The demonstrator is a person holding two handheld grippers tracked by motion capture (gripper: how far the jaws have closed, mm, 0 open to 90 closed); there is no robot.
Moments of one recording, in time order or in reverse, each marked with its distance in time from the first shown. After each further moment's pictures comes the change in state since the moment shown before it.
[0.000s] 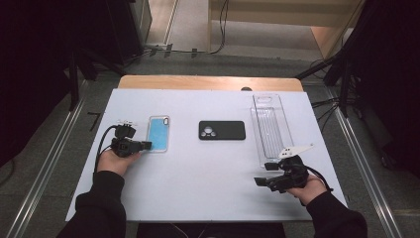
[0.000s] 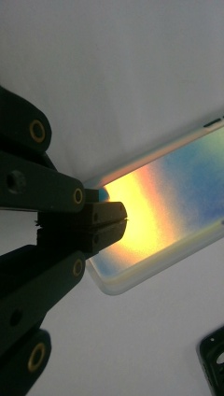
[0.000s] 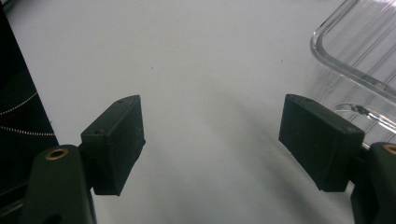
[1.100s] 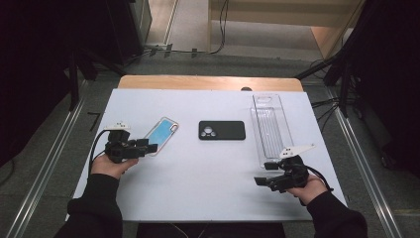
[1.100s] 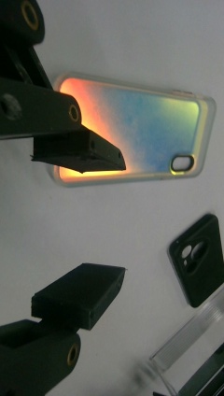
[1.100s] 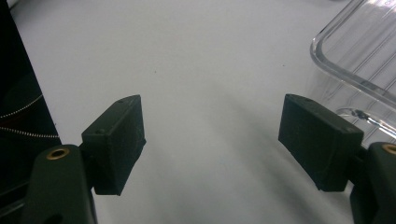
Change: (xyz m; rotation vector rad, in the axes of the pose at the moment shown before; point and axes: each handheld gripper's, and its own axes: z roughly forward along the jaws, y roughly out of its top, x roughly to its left) left arm -0.026 -0.015 -0.034 -0.181 -0.176 0.127; right arm -0.001 0.000 -0.001 -0.018 0.015 -0.007
